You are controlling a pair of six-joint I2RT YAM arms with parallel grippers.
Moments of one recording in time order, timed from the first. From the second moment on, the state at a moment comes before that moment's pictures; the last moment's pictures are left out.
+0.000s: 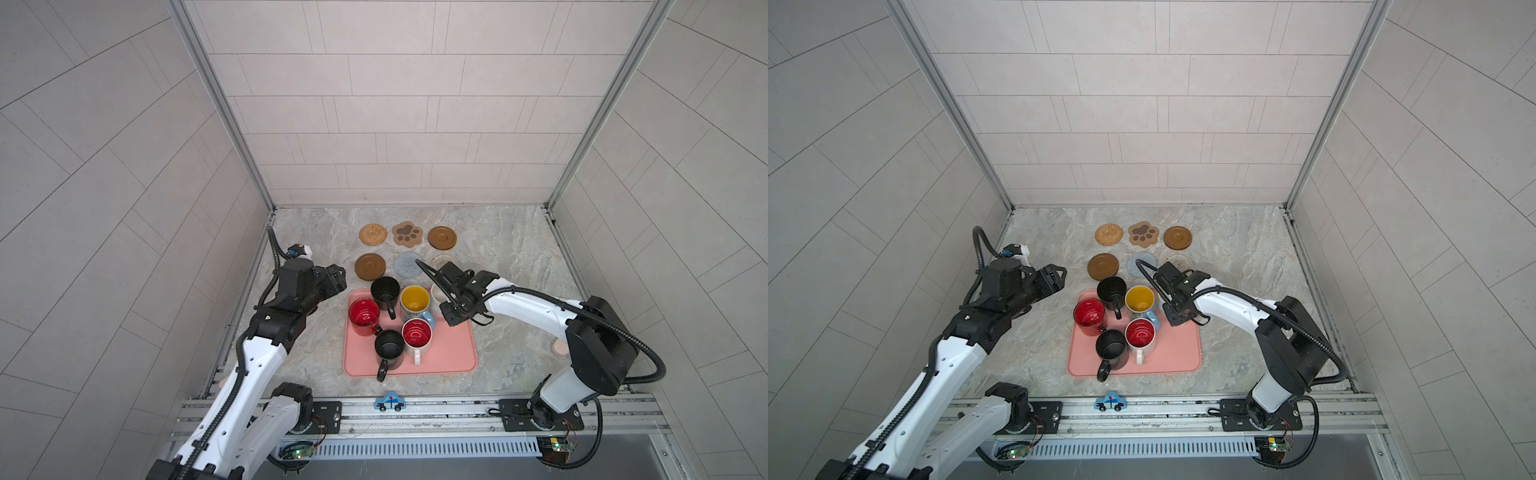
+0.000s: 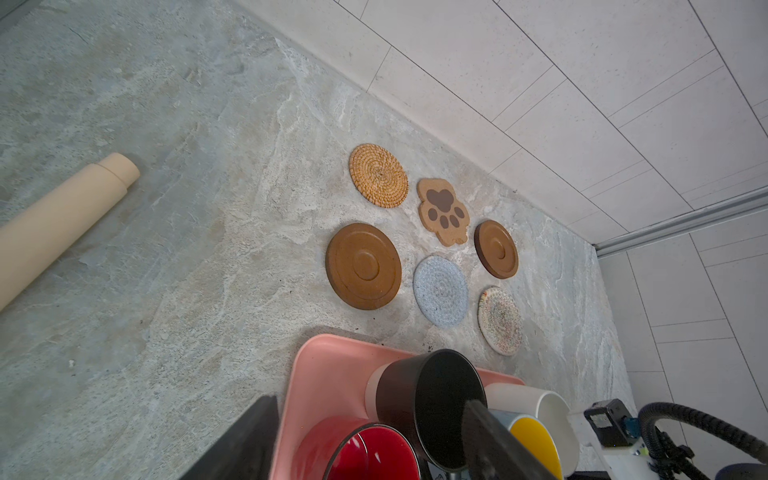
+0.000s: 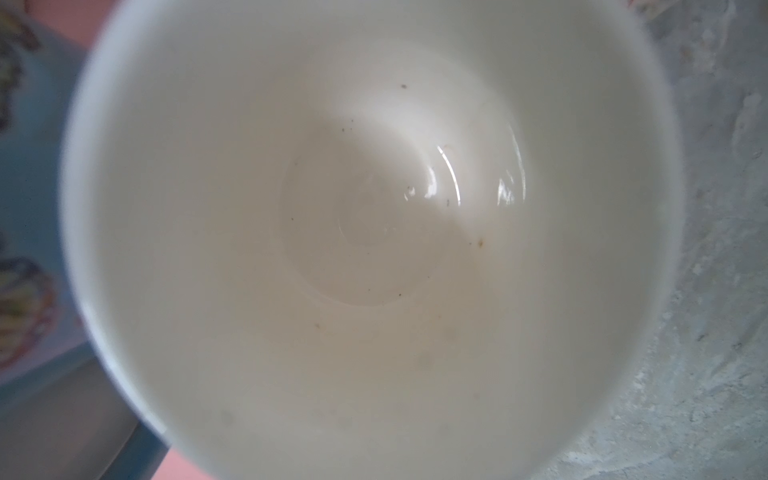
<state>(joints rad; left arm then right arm) -0.21 0.85 0.77 -0.49 0.02 -0.62 0.67 1.59 1.04 -0.78 0.11 0.28</state>
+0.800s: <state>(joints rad) -0.21 0.82 0.77 -0.51 0.00 -0.62 0.67 1.52 1.03 -0.79 0.13 0.29</state>
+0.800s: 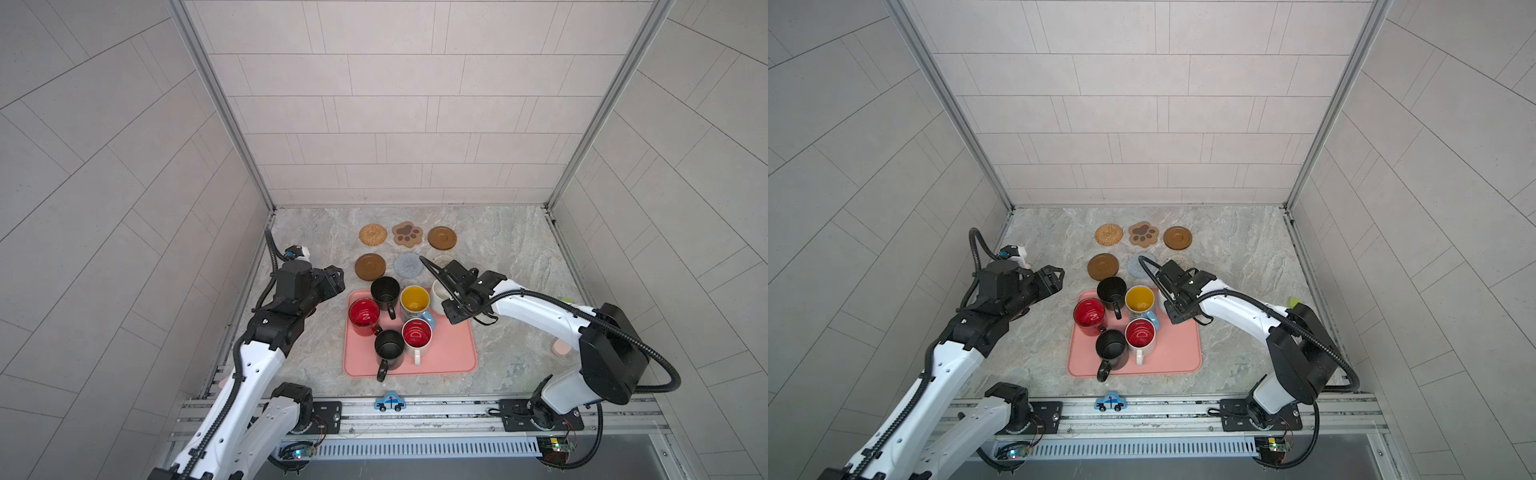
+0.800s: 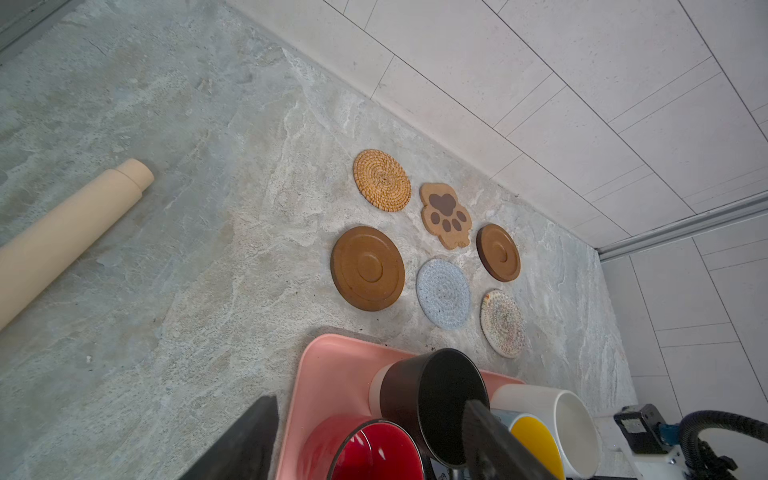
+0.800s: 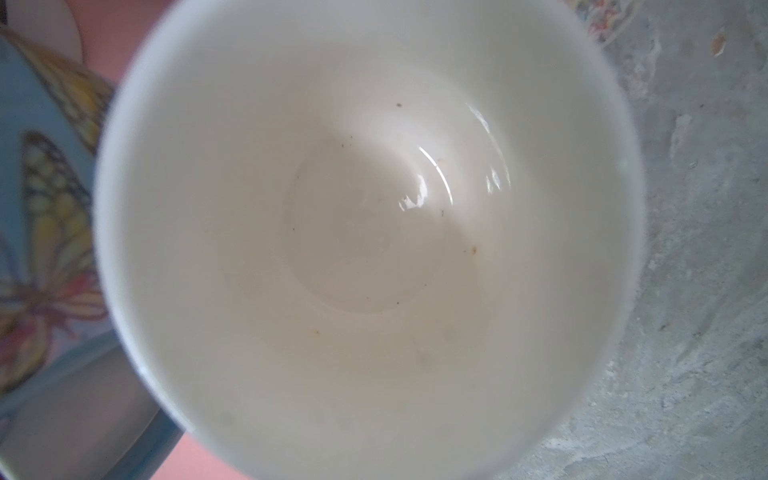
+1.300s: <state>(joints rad) -0.21 0.80 0.77 -0.52 0.00 -0.62 0.66 1.53 1.14 -0.83 0.17 0.28</state>
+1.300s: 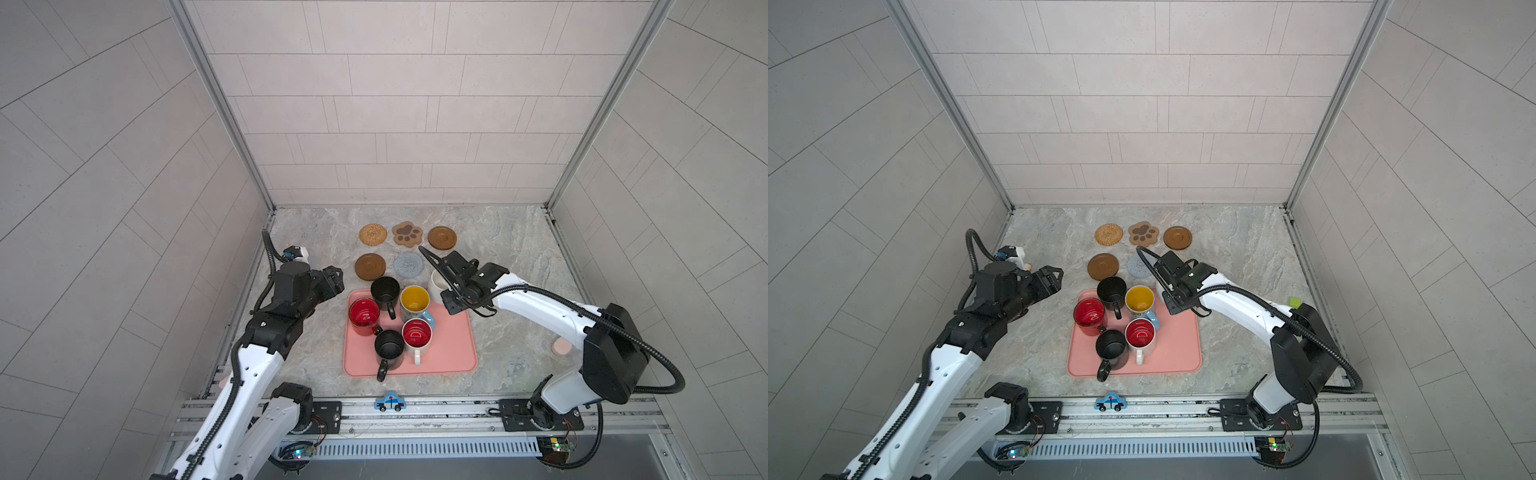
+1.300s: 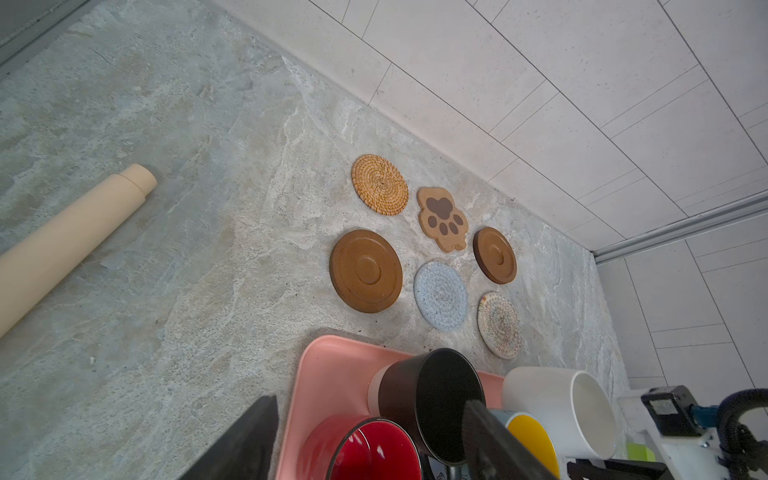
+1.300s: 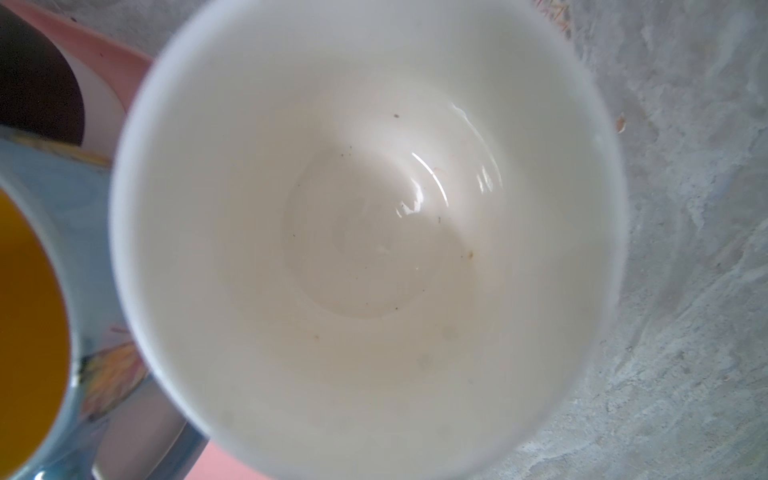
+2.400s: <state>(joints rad) -0.21 0.80 0.77 -0.55 -0.01 -0.61 0.29 2.08 1.85 -0.98 0.00 -0.12</state>
